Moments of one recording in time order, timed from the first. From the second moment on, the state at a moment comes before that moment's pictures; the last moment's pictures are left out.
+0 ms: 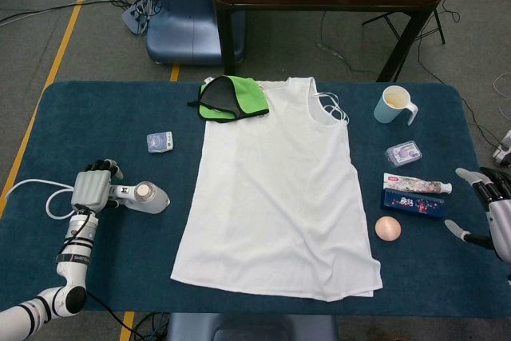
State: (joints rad) left arm -0.53 -1.53 -0.22 -1.21 1.06 1.07 0.34; right arm 0.09 -0.94 0.10 -1.66 -1.53 1.54 0.08
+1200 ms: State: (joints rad) left arm -0.57 -1.56 -0.23 -1.11 1.21 0.94 -0.20; right arm 0.08 -0.94 0.10 -1.68 -1.52 1.53 0.06
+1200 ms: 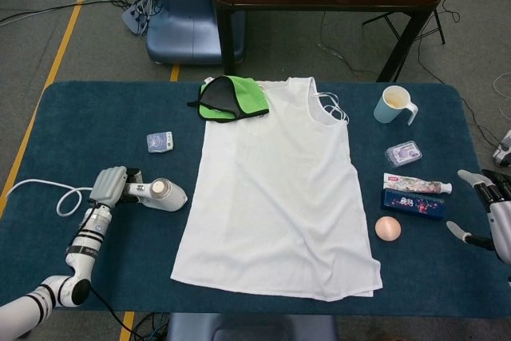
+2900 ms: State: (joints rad) left arm -0.76 -1.65 -0.23 -1.41 1.11 0.94 0.22; right arm 0.34 -1.20 -0.16 -1.52 -1.76 1.06 0.19
